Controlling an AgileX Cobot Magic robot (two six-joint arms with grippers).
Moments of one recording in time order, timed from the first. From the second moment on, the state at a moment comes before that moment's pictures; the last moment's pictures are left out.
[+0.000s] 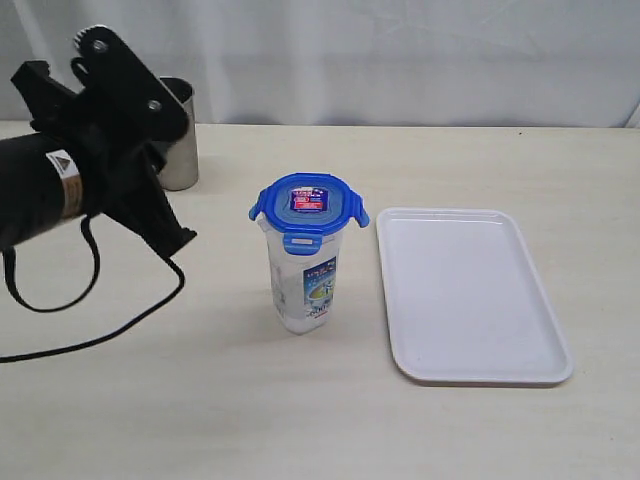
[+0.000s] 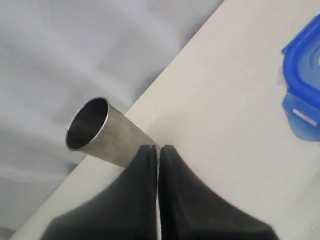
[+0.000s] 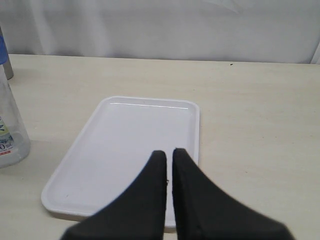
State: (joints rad) left arm -0.69 1.35 -0.72 1.71 0.42 -1.20; right arm 0.11 0.00 0.00 -0.01 0.34 0.00
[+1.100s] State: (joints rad) left arm 0.01 1.82 -0.76 1.19 -1.16 -0.37; right arm 0.11 0.00 0.00 0.16 -0.18 0.01
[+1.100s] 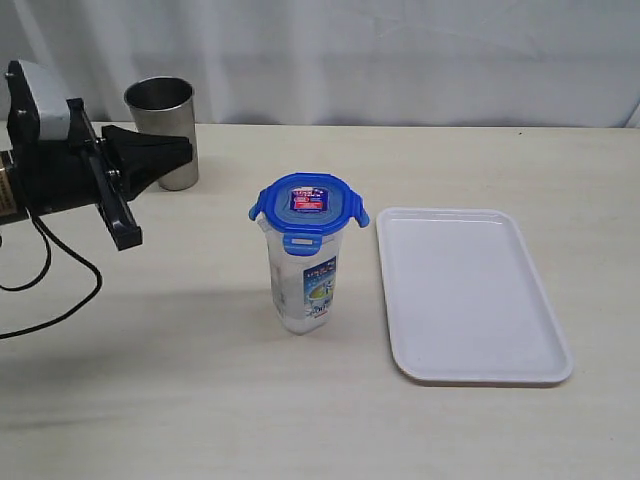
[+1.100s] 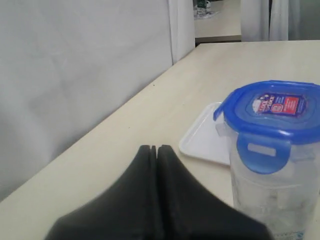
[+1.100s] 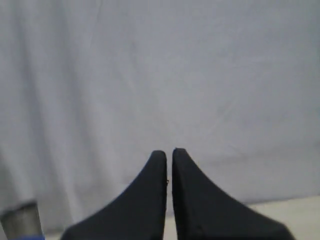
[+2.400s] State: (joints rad) left arm -0.06 1.96 -0.84 1.16 -1.13 -0.39; right arm 0.11 1.37 -0.78 -0.33 -0.06 0.14
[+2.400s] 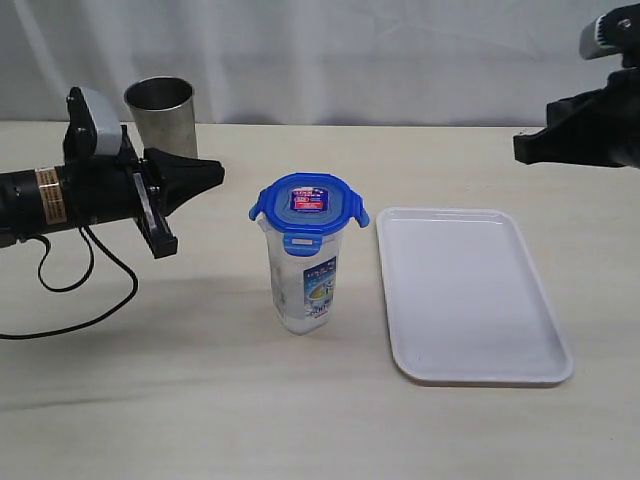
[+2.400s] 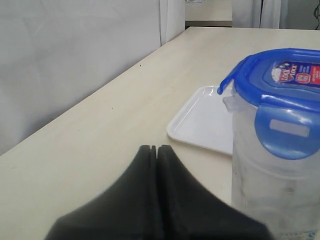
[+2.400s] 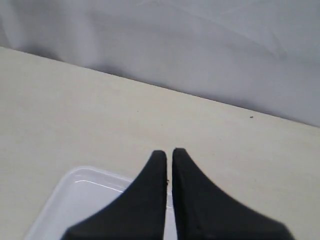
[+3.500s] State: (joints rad) left arm -0.13 1.96 -0.85 1.09 -1.12 -0.33; right arm -0.08 1.70 -0.85 -1.67 -1.21 1.00
